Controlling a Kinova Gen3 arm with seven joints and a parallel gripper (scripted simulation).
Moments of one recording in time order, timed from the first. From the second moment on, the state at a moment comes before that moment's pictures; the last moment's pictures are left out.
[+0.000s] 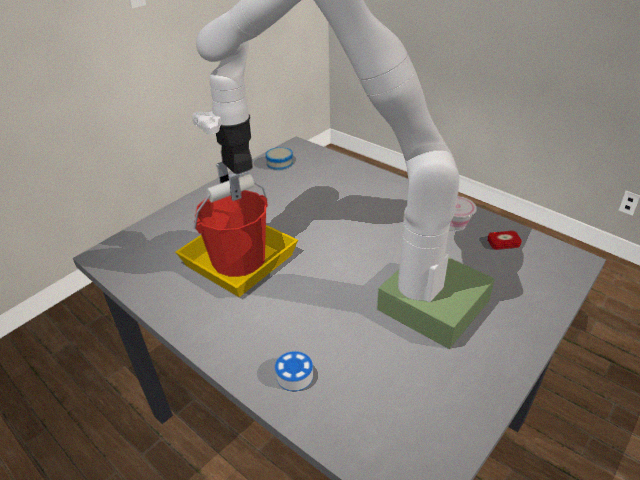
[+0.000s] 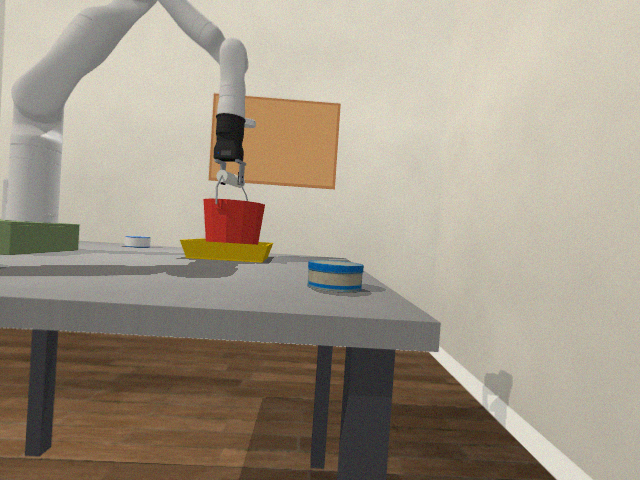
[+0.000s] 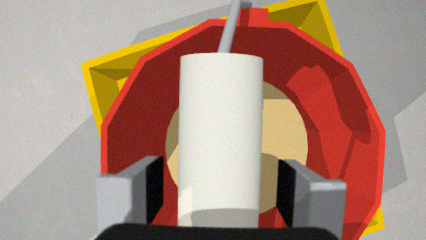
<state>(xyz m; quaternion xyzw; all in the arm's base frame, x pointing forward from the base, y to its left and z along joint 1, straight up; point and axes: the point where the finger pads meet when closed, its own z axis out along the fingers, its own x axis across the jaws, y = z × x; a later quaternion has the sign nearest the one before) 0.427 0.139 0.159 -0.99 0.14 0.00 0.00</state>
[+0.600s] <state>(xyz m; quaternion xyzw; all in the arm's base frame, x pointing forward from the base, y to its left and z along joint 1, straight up) 0.427 0.139 0.164 -0.99 0.14 0.00 0.00</state>
